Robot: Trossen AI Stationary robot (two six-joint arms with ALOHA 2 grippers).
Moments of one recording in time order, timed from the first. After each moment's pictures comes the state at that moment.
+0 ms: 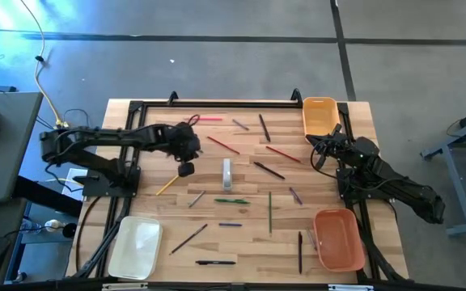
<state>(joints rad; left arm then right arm) 0.45 1.31 0.68 -0.42 0.09 0.13 -0.55 0.01 0.03 -0.04 -0.03 0.00</state>
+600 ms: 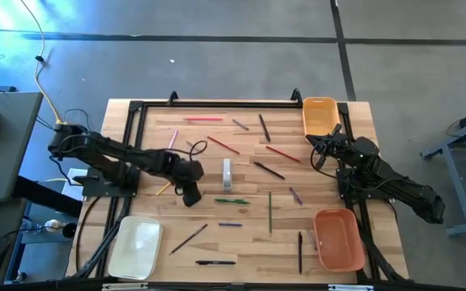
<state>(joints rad) 0.02 1.40 0.73 -0.49 0.04 -0.60 -0.55 0.01 0.03 -0.04 -0.03 0.00</state>
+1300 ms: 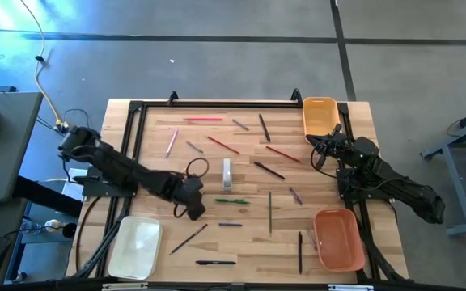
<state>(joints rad) -0.22 1.54 0.73 -0.43 -0.24 -0.96 -0.55 0.01 0.03 -0.04 -0.03 0.00</state>
